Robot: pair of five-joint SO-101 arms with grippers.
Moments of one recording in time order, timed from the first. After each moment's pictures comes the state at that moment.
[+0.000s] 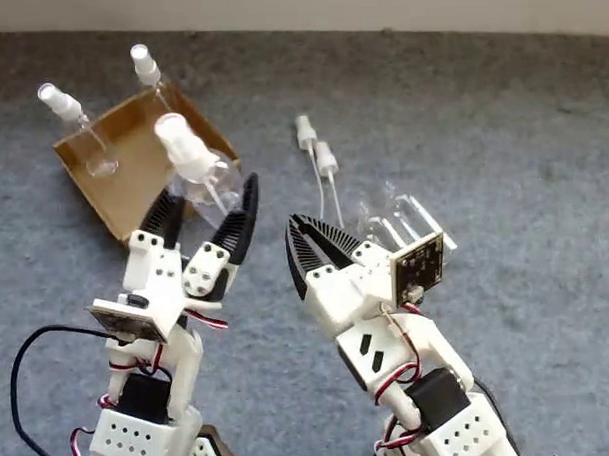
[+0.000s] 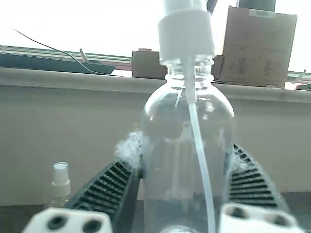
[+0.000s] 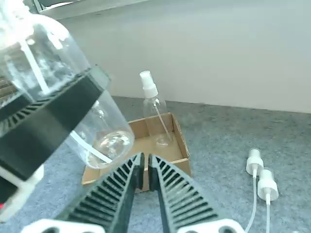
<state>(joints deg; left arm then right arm) 10.3 -98.9 96.0 -9.5 8.0 -34.6 -90.7 81.7 19.2 -10.2</state>
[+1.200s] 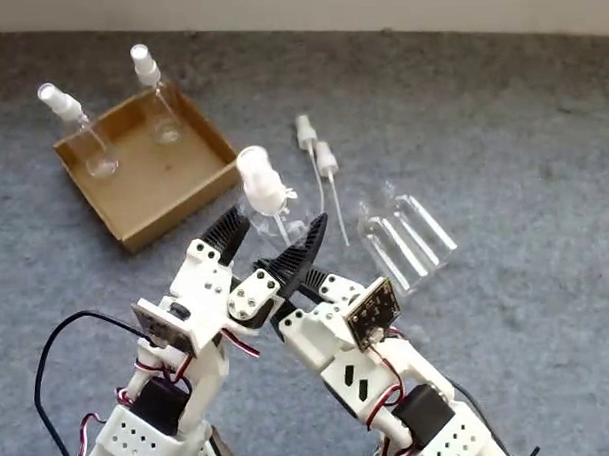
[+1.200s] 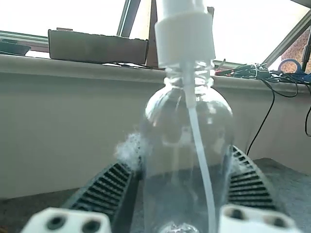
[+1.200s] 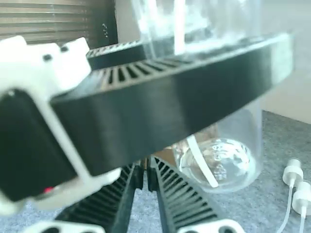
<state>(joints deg) 25.8 -98.9 96.0 -5.8 8.0 -44.4 -104.5 95.2 19.2 0.1</state>
